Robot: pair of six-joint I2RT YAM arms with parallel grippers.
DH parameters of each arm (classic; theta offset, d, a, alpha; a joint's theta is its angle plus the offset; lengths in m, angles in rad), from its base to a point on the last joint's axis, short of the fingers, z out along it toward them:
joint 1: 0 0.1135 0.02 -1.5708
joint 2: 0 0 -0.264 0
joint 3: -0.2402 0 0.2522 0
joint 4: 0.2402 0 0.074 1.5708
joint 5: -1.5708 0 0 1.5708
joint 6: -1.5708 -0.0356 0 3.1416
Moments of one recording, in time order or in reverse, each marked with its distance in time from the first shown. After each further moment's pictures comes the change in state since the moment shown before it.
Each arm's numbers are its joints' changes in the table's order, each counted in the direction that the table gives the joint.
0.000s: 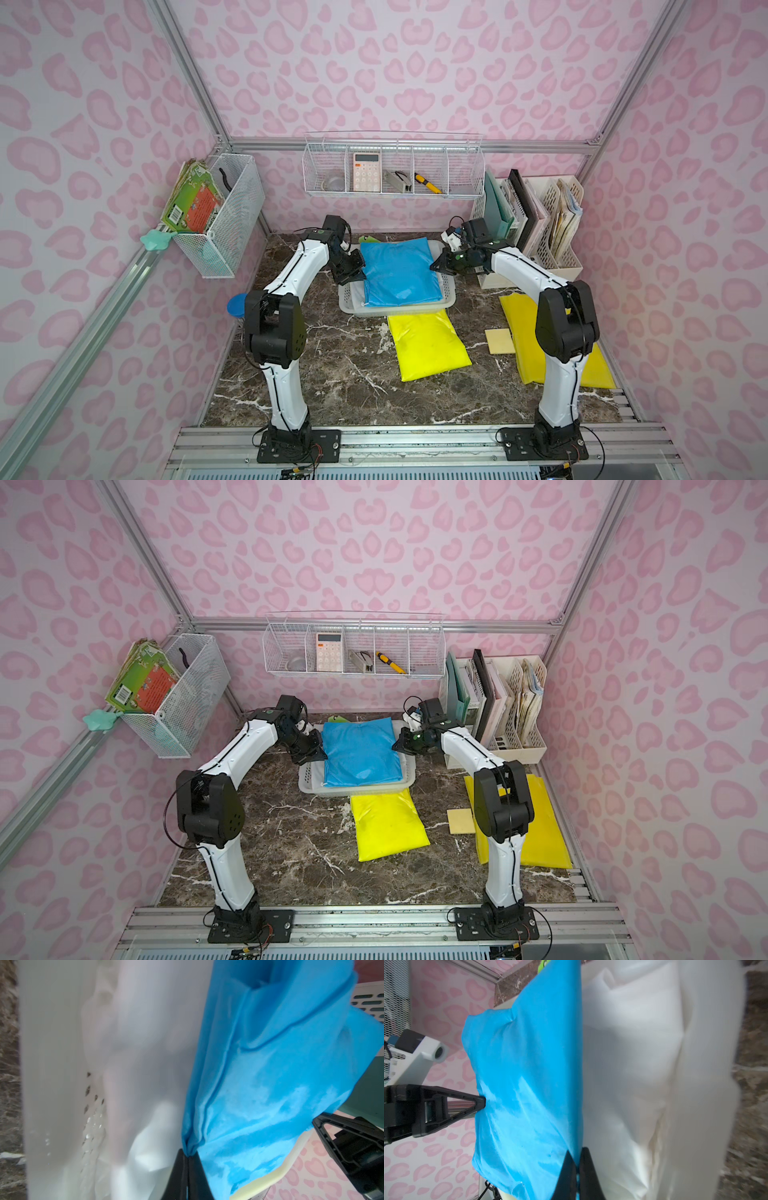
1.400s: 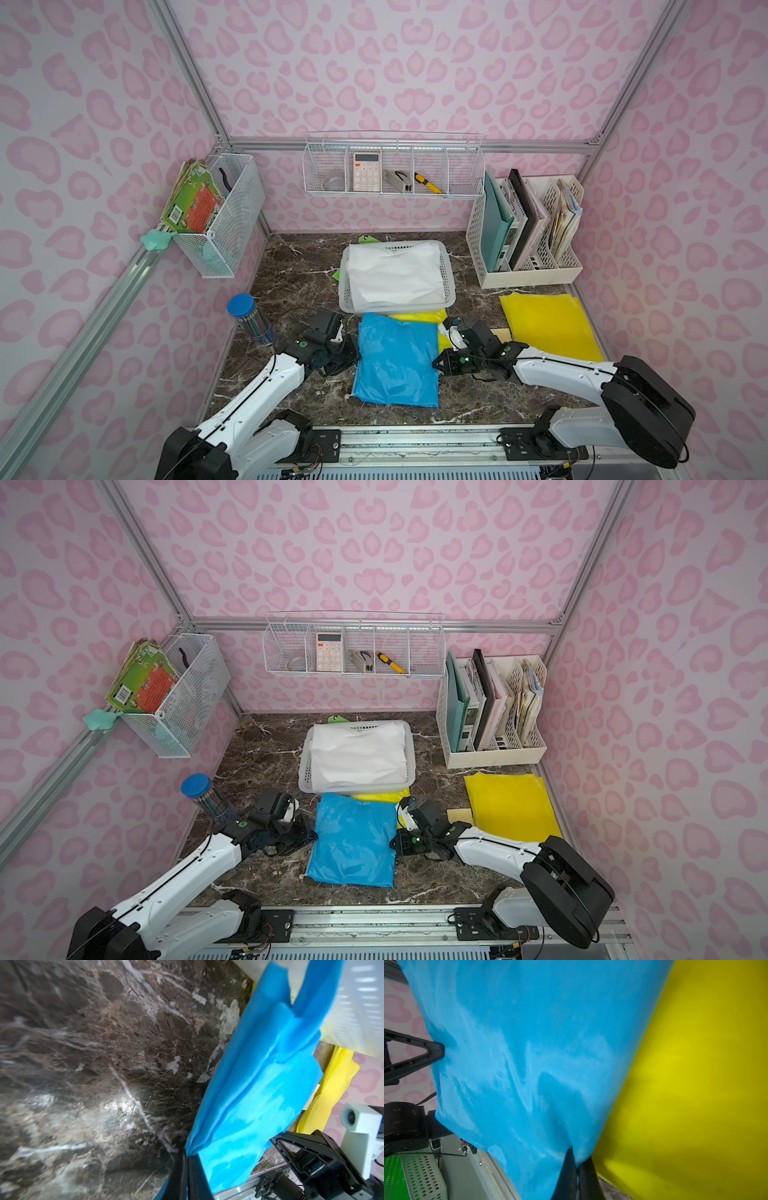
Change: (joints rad) left arm -0.229 -0.981 1.088 -0.279 0.129 0.273; right arm 0.457 -0.730 1.112 -0.456 -0.208 -0.221
